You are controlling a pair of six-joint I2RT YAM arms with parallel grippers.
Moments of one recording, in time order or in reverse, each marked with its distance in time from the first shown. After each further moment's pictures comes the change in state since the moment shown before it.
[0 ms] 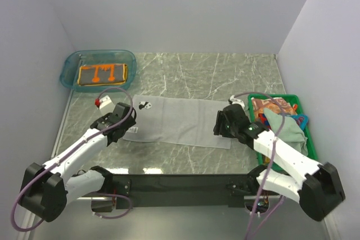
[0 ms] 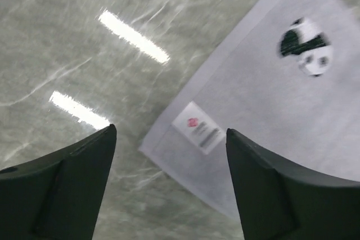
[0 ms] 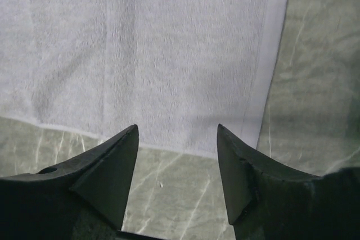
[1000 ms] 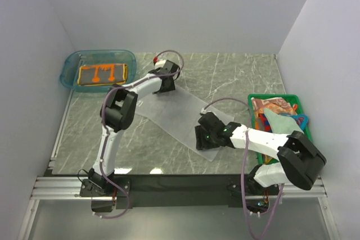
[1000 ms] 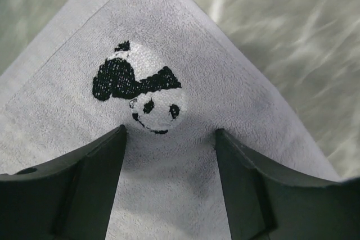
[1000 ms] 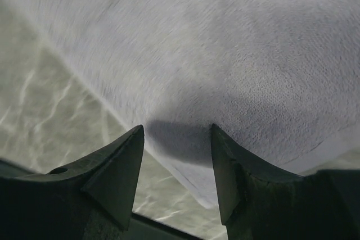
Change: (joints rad) left arm -0.068 1.186 1.101 0.067 0.125 0.283; right arm 0.242 0.354 0.036 0.118 -0.137 0.011
